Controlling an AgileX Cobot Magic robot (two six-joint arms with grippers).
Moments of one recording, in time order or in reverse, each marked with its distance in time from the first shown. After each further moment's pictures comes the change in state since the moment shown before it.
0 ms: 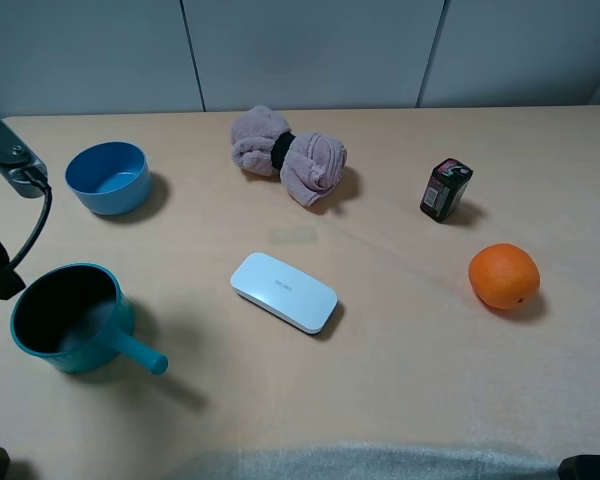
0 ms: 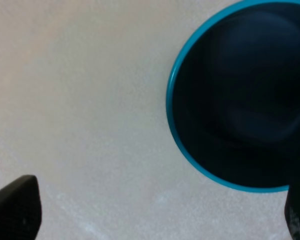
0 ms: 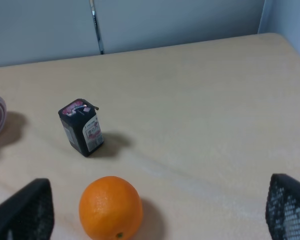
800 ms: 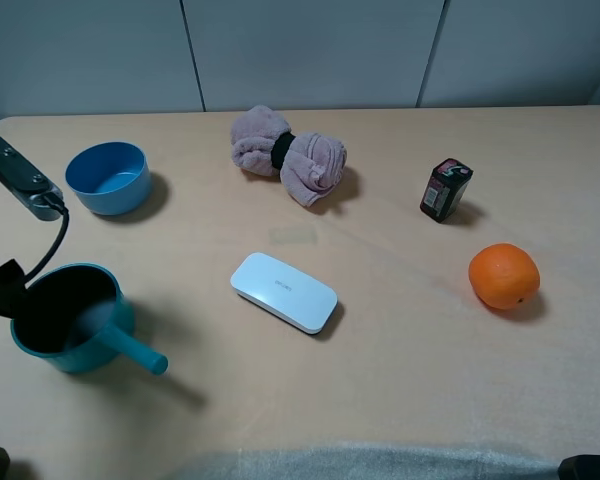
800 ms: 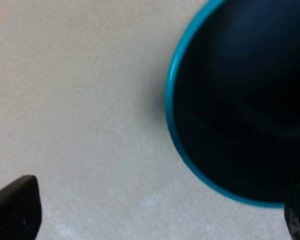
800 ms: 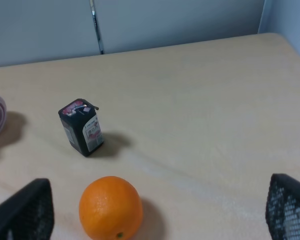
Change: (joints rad) left arm 0.036 0.131 0.054 0.005 -0.100 -0.029; right arm 0.000 0.000 0.000 0.000 0.000 0.000
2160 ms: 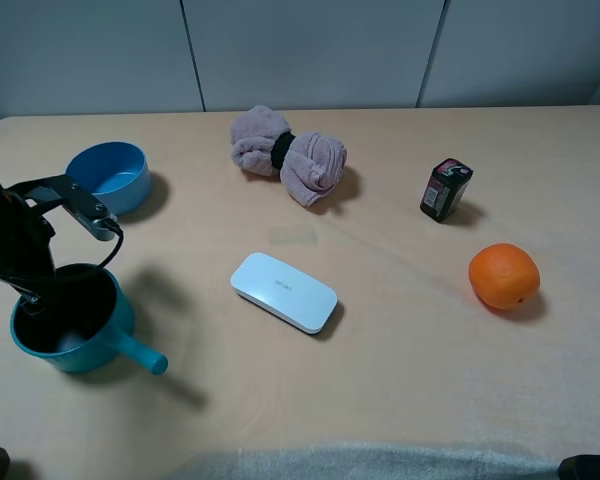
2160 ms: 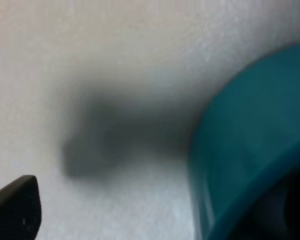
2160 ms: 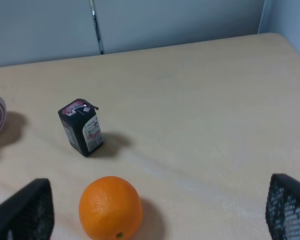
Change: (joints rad) left arm -0.022 0.346 -0.021 -0.003 -0.239 -0.016; right arm 0.000 0.000 0.000 0.000 0.000 0.000
